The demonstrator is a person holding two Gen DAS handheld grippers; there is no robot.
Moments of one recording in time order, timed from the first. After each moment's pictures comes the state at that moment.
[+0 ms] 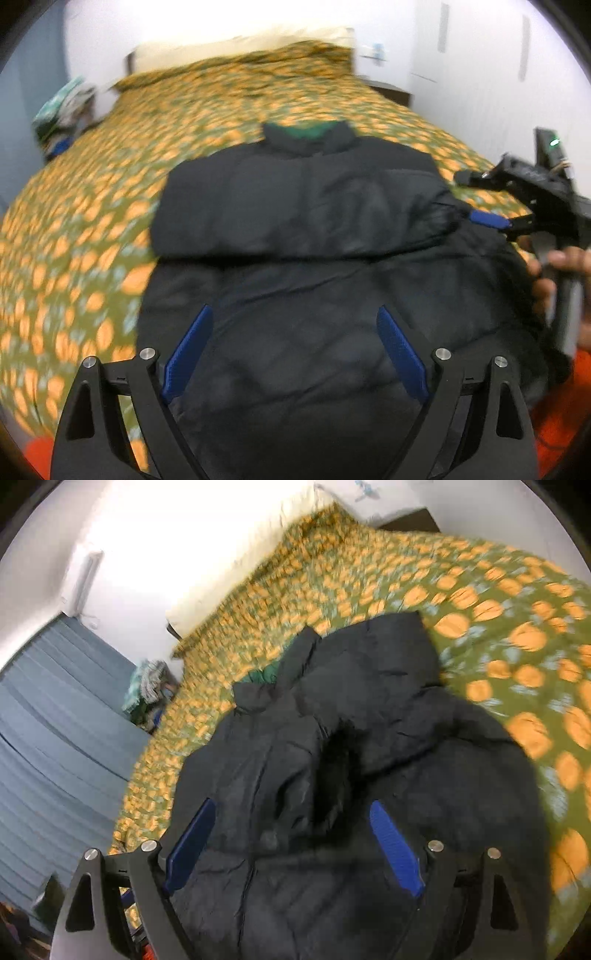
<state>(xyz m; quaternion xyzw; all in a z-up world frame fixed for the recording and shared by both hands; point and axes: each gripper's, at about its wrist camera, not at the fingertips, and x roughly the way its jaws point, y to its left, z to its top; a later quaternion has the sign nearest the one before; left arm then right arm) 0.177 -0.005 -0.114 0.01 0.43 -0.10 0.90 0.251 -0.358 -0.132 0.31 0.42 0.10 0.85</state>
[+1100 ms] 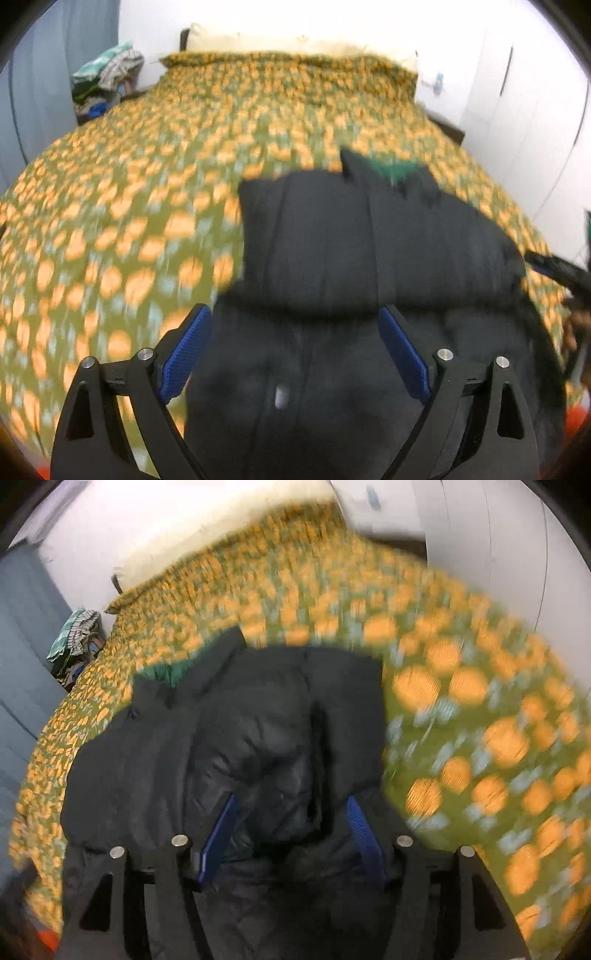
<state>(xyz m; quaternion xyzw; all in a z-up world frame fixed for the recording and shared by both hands) 0.291 0.053 -0.111 -0.05 0.41 -0.04 0.91 0.329 -0.380 -0.127 0.13 0.45 -0.01 0.88</state>
